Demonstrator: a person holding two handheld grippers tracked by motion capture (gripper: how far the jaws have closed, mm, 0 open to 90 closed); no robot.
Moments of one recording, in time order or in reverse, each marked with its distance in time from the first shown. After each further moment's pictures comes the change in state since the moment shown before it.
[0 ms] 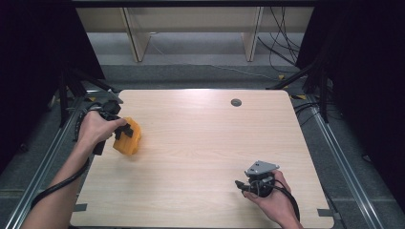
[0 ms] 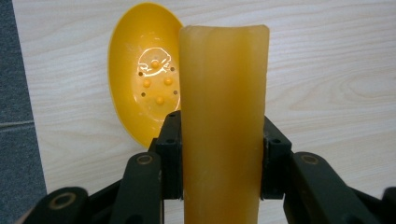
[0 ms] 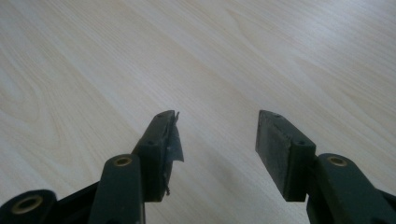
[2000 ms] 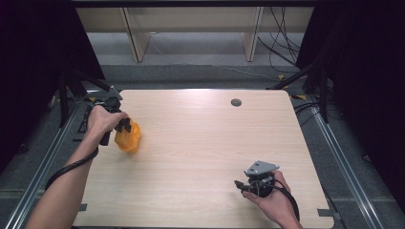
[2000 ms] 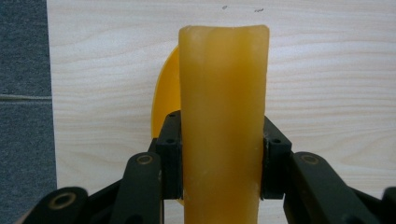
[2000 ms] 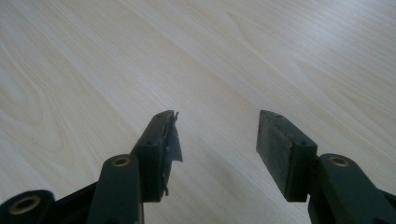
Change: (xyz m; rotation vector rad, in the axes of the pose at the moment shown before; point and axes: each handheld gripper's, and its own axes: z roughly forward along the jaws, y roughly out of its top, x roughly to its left) left arm 0.031 0.037 0.043 0.086 0.076 -0.112; right arm 0.001 0.001 0.000 -0.010 0.003 0.004
